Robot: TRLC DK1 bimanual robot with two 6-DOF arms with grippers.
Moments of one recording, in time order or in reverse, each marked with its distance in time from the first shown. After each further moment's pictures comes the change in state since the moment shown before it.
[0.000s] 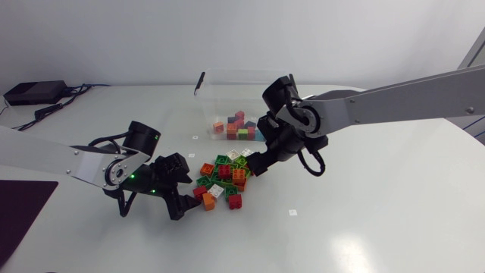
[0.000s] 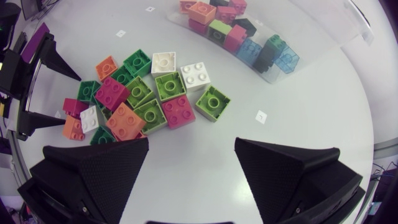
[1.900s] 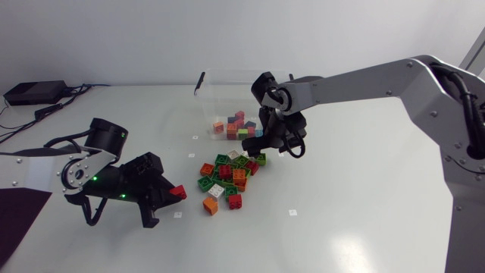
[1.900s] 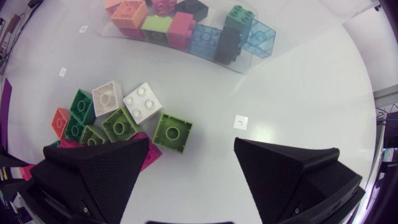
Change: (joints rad) left arm 0.117 -0.244 -0.094 -0.177 0.114 0.083; right arm -0.045 0.274 0.361 -0.235 0.094 0.266
